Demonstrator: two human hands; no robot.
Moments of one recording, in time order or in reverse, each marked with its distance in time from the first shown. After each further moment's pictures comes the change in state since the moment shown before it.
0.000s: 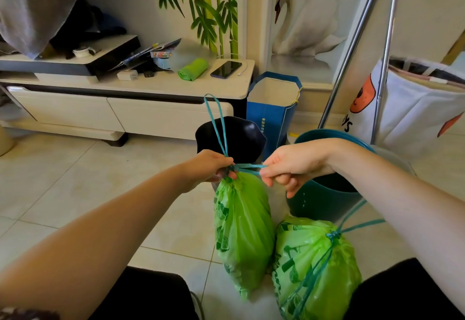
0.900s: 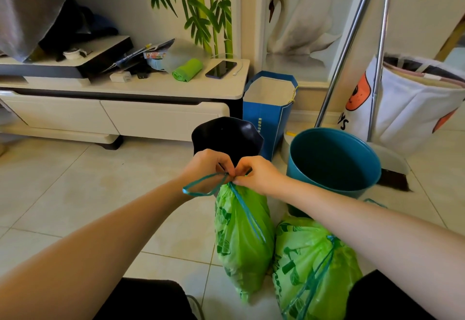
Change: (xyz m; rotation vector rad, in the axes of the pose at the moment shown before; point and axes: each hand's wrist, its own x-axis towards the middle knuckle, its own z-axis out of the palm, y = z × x) left_hand 0.006 -0.013 0.000 0.442 0.150 0.430; right_hand 0.089 0.022 0.045 -0.053 0.685 -0.330
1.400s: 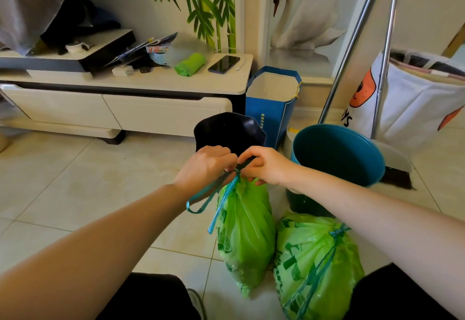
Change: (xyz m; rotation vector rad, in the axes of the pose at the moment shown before) left_hand -0.016 0.001 0.000 0.475 0.194 0.542; right_hand -0.005 -0.002 -0.018 0.208 -0.119 0.087
